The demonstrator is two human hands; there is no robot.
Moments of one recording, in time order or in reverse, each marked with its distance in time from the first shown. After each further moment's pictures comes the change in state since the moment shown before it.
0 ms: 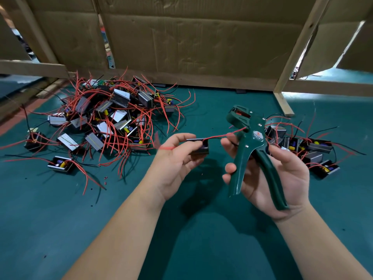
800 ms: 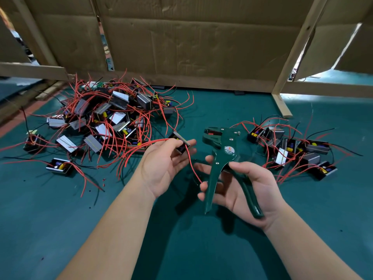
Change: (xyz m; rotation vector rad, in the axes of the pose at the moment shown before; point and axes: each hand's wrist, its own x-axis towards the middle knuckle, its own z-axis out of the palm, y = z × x) left_hand 0.007 0.009 -0.014 0.008 0.113 -0.068; right_hand 0.011 0.027 0.006 0.005 0.170 0.195
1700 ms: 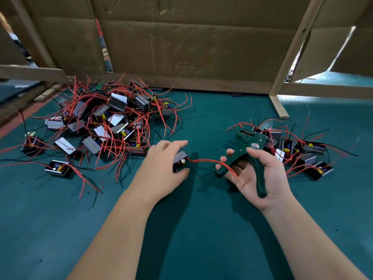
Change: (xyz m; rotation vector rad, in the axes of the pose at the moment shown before) left_hand 0.003 -0.013 -0.027 1.444 -0.007 0.504; right_hand 0.009 -0.022 -0.023 0.041 0.367 -0.312
